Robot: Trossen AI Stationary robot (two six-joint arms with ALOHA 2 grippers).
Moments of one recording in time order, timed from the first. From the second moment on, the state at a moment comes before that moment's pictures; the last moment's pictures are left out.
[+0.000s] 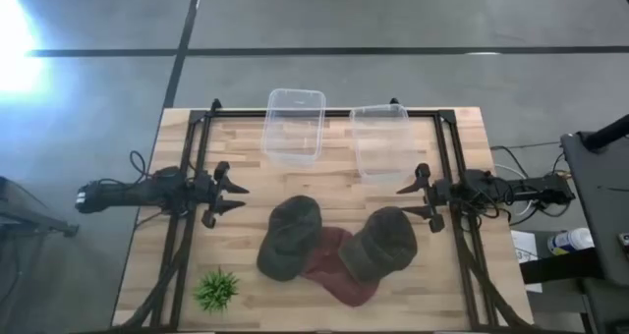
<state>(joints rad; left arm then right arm) 0.01 0.02 0.01 0.03 0.14 -0.12 0.09 0.03 0.01 0.02 -0.05 0.03</state>
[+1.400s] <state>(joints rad) 0.01 0.02 0.01 0.03 0.14 -0.12 0.09 0.03 0.01 0.02 -0.05 -0.02</state>
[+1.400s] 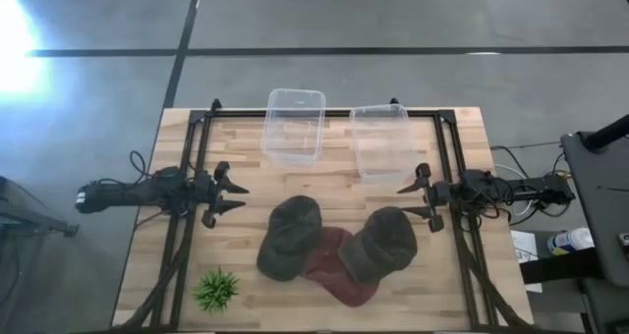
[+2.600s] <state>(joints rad) 0.01 0.02 0.01 0.03 0.14 -0.12 0.09 0.05 0.01 0.57 0.26 0.88</state>
